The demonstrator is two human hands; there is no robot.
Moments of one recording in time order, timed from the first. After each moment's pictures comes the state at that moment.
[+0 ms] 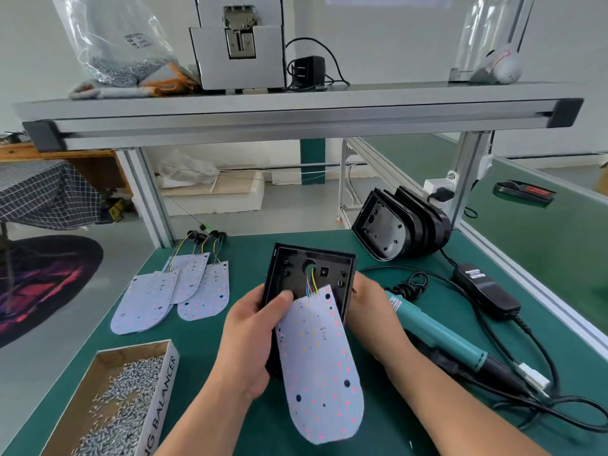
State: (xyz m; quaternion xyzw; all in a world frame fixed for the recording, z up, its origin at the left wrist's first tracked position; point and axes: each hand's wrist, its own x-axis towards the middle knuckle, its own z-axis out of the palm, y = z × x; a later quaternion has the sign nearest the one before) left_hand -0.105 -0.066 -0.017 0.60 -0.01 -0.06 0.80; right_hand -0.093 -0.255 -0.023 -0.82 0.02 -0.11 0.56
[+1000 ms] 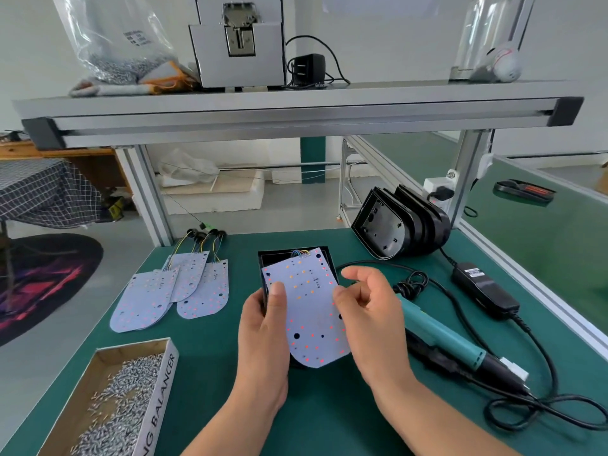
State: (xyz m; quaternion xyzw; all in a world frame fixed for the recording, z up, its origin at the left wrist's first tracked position) left_hand -0.122 -0.097 -0.021 0.58 0.06 0.05 0.81; right_hand -0.131 -0.234 -0.021 -0.71 0.05 -0.25 0.66
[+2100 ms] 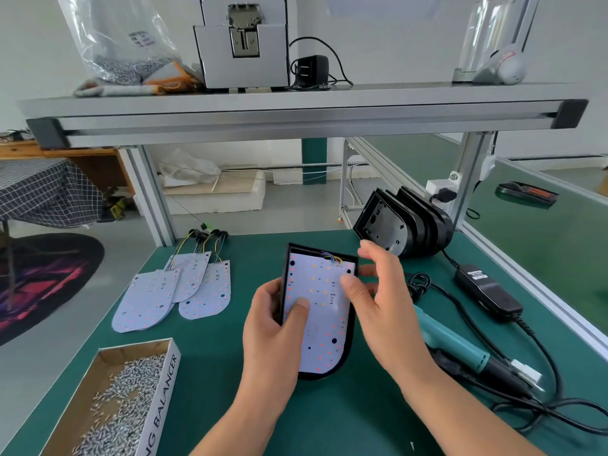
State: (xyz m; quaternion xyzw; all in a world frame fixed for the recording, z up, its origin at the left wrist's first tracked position) left_hand -0.125 -0.095 -0.024 0.66 -0.03 0.11 0.74; right_hand -0.120 -0.262 -0.017 -0.81 -0.05 -0.29 0.50
